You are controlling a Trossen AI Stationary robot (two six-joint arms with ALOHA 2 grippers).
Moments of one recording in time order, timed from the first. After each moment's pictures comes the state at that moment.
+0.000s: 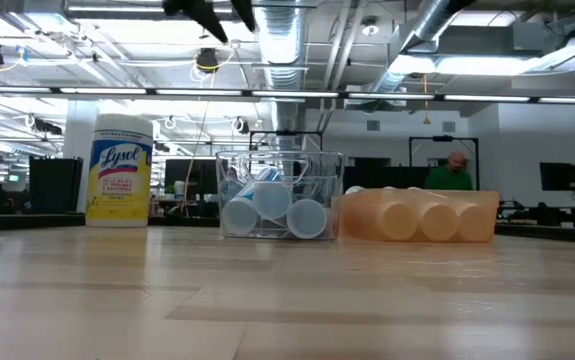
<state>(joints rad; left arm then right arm) 0.16 1.52 1.75 -1.07 -0.55 -0.64 0.38 1.28 1.50 -1.36 0.73 0.73</state>
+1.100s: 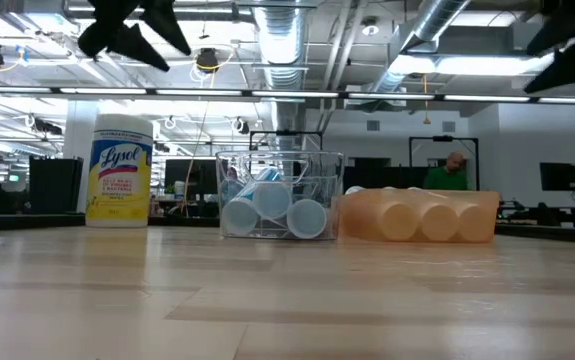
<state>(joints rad) -0.22 1.03 0.95 -0.69 -0.83 -0.90 0.64 0.50 0.79 -1.23 0.74 1.03</state>
